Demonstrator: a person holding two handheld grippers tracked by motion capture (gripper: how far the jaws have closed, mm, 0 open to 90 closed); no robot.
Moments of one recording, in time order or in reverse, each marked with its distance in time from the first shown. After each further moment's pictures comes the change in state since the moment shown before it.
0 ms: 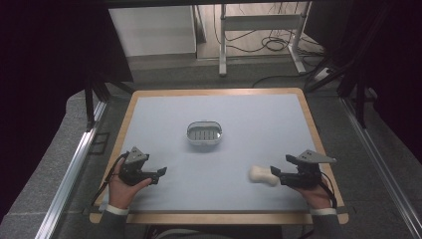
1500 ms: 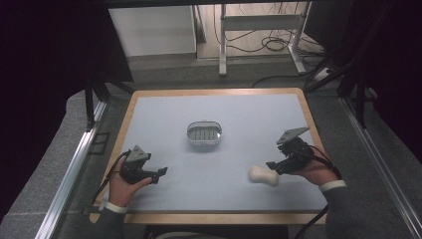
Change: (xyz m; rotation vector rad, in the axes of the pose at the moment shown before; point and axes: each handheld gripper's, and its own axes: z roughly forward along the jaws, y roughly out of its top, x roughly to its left) left arm 0.003 0.003 0.003 0.020 -0.039 0.040; right arm 0.015 0.084 0.013 0.413 0.085 -0.306
